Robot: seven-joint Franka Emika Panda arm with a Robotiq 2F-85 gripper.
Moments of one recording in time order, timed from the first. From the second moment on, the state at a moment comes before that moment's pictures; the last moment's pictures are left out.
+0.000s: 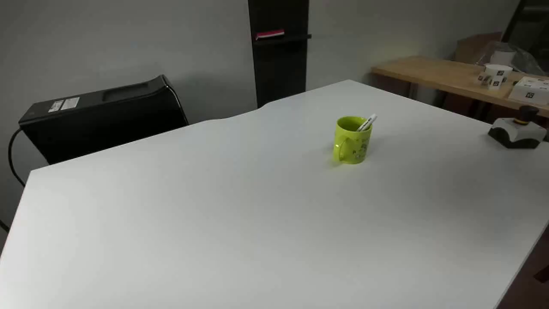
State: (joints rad) arm -0.16 -0.57 -0.25 -2.32 -0.37 1.64 -0.49
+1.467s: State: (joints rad) arm -0.14 -0.47 -0.29 -2.32 -0.25 1.92 -0.49
